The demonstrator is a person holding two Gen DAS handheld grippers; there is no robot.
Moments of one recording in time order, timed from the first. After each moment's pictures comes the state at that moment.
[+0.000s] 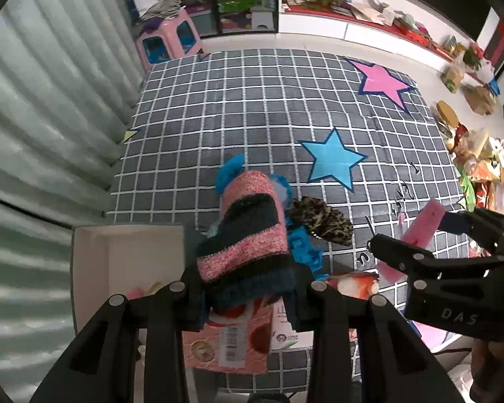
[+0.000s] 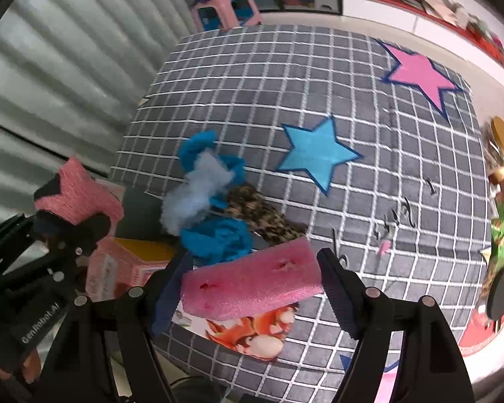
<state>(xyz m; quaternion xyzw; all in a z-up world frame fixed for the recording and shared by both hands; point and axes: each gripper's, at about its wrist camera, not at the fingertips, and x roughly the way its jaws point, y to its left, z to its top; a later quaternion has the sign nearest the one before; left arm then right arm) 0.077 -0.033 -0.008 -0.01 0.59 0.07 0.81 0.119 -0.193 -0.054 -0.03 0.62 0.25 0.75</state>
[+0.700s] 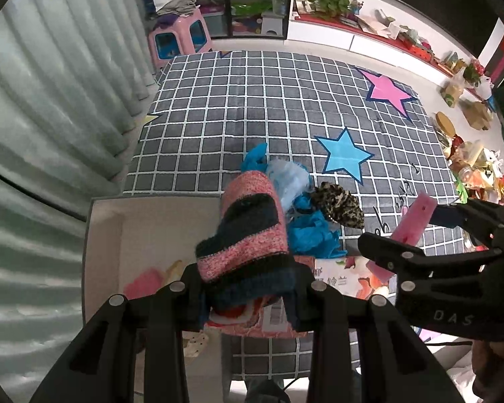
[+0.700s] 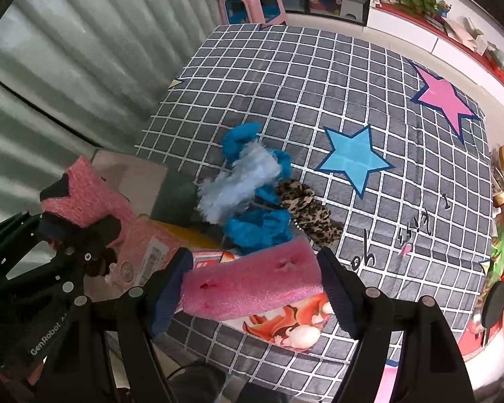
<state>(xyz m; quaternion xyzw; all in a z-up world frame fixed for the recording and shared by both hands) 0.029 0.009 0.003 -0.04 0.58 0.06 0.81 0.080 -0.138 -0.040 -0.07 0.61 0.26 0.75</state>
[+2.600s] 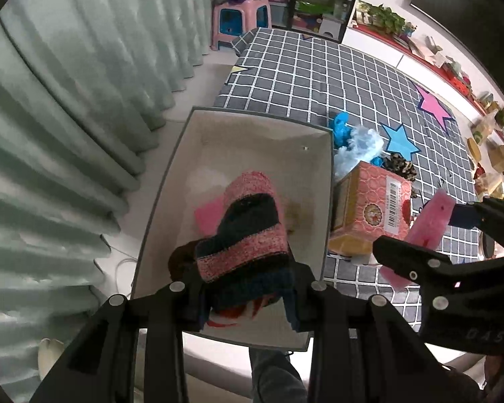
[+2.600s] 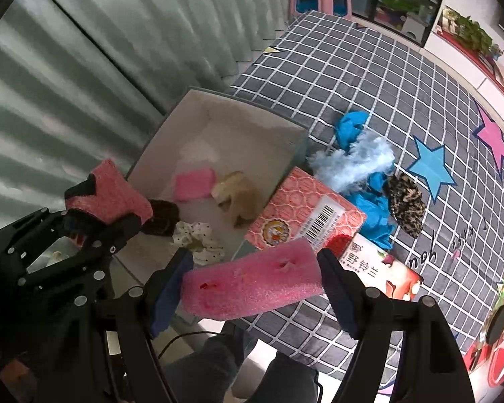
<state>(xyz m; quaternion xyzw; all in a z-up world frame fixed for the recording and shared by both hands) -0.097 0.106 -0.005 -0.11 0.58 0.15 0.79 -0.022 -0.024 -0.025 -0.14 0.60 0.34 0.71</state>
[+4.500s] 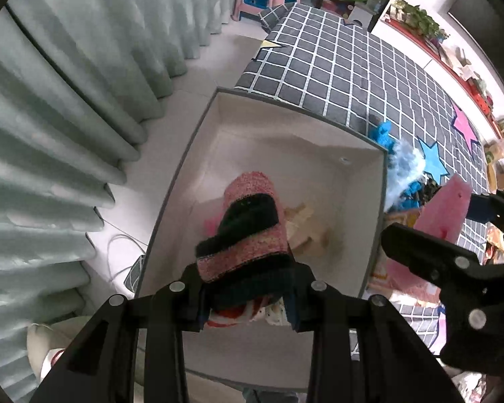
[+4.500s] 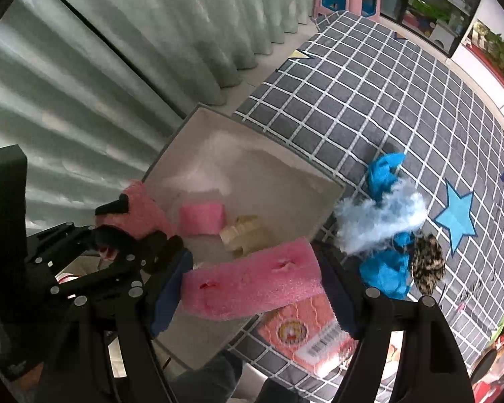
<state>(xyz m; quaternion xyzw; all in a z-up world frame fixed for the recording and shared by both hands) -0.047 0.167 -0.053 -0.17 0.62 0.18 0.75 0.031 0.041 -0.044 -0.17 0.61 0.39 0.67</state>
